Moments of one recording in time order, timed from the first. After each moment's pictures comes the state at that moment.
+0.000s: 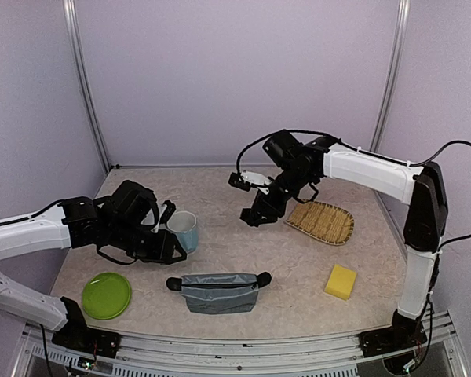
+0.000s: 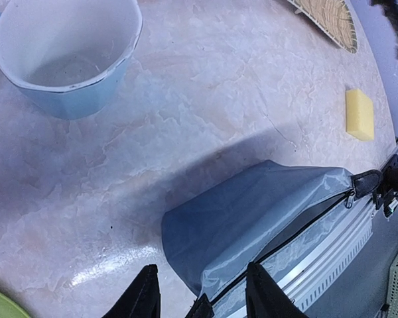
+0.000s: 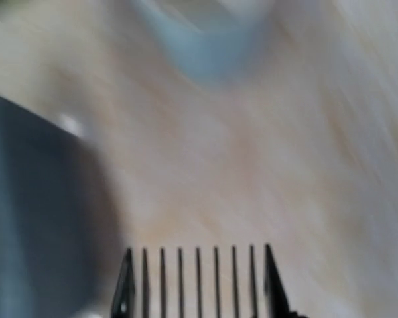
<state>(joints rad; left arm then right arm) -0.86 1.19 0.89 -0.61 0.10 -0.64 0.75 1.90 1.75 -0.87 -0.44 -0.49</state>
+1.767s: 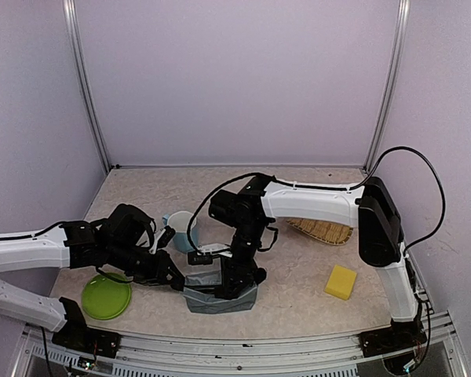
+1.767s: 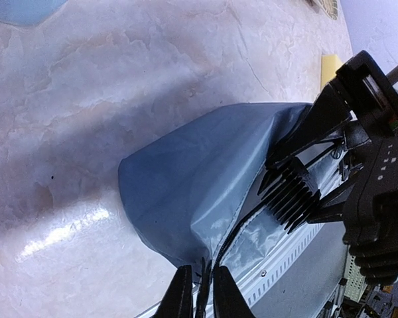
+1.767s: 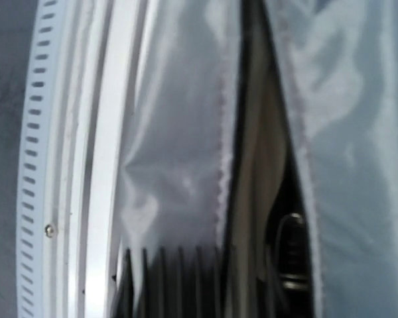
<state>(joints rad) -0.85 1.12 0.66 -0.43 0.33 -0.78 1.03 2.23 1.92 -1.21 -0.66 -0.60</state>
